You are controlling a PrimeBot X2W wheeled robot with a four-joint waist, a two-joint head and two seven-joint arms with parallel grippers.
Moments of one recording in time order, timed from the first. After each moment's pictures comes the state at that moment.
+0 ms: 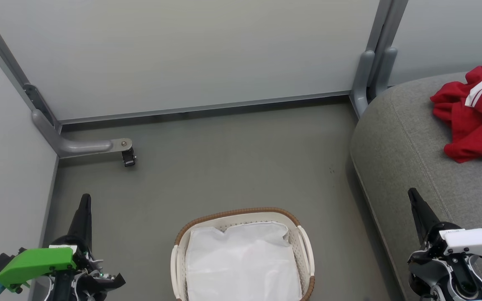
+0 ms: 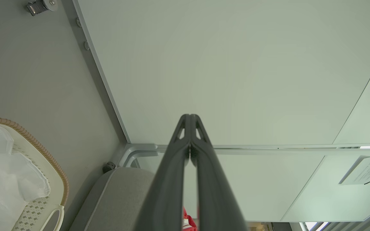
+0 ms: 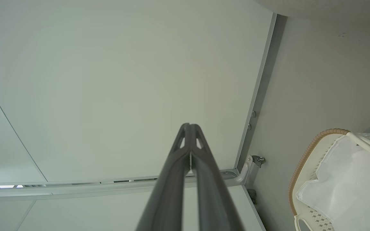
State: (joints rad) left arm -0.10 0.05 0.11 0.25 -1.61 -0.13 0.11; right arm -0.10 -0.05 -0.11 0.25 1.62 0.13 0.11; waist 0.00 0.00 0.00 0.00
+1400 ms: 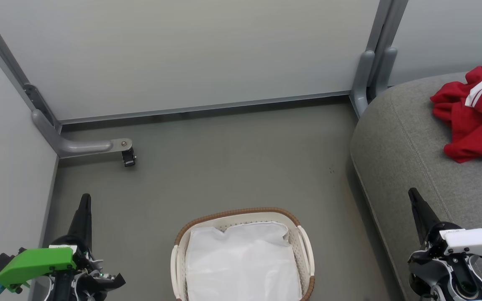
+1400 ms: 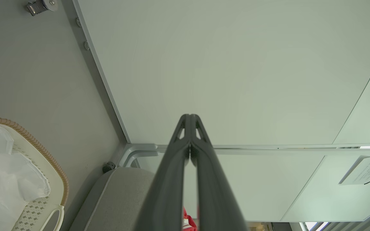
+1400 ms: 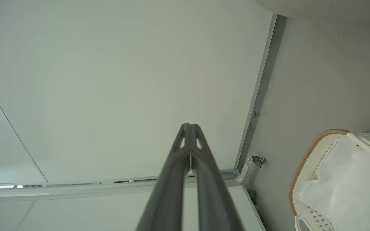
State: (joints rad) left arm -0.10 0.05 0.11 0.25 -1.61 -0.13 0.11; right arm -0.10 -0.05 -0.11 0.25 1.62 0.13 0.11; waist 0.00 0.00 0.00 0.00
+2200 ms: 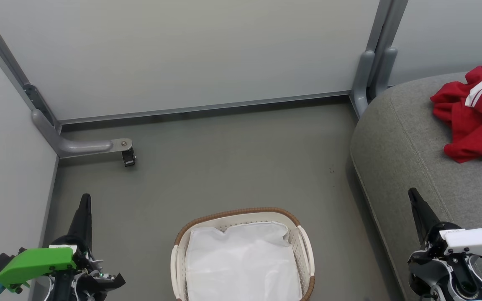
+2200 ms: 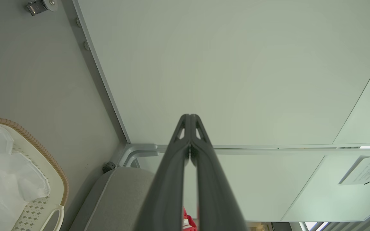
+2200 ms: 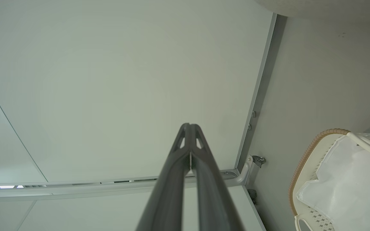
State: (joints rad) left arm -0.10 0.05 0.11 0.25 -1.61 -0.13 0.11; right arm -0.10 -0.05 -0.11 0.25 1.62 0.13 0.11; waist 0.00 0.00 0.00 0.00
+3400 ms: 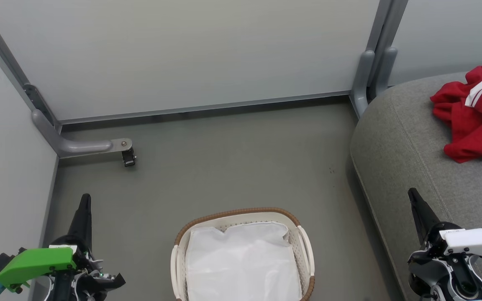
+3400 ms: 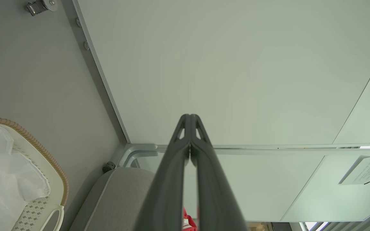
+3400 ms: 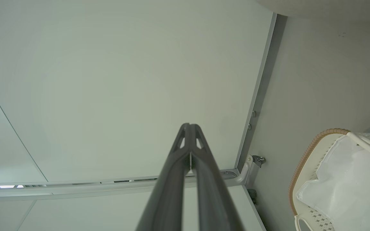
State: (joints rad) left arm -0.10 0.05 0.11 0.25 -1.61 -0.13 0.11; right arm -0.10 -0.05 -0.11 0.25 1.62 0.13 0.11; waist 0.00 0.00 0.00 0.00
